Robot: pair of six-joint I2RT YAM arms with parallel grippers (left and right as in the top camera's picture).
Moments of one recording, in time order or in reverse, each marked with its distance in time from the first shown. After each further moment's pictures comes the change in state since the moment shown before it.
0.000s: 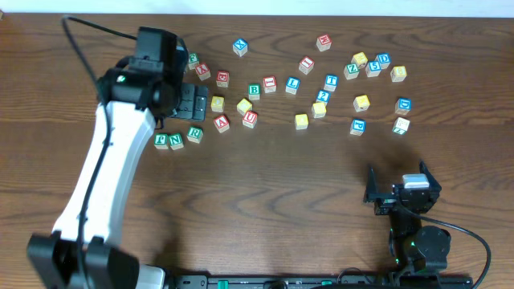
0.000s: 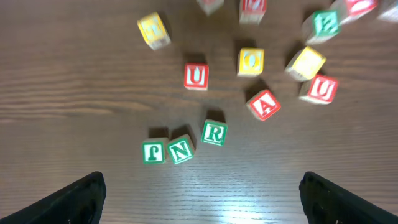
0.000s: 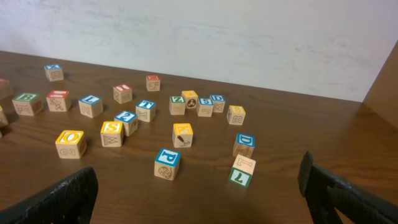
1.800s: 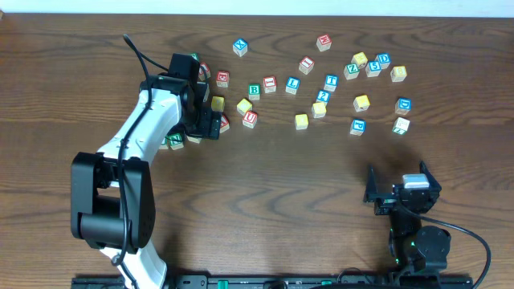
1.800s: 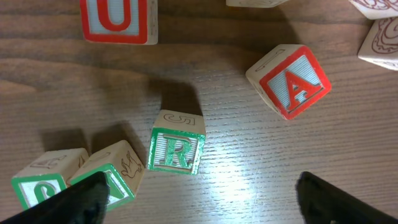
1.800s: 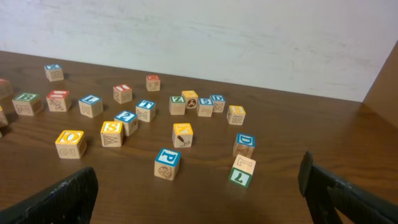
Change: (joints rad) left arm 0.000 0.269 -0.172 0.177 0.117 -0.014; right arm 0.000 0.000 0.000 0.000 0.000 0.000
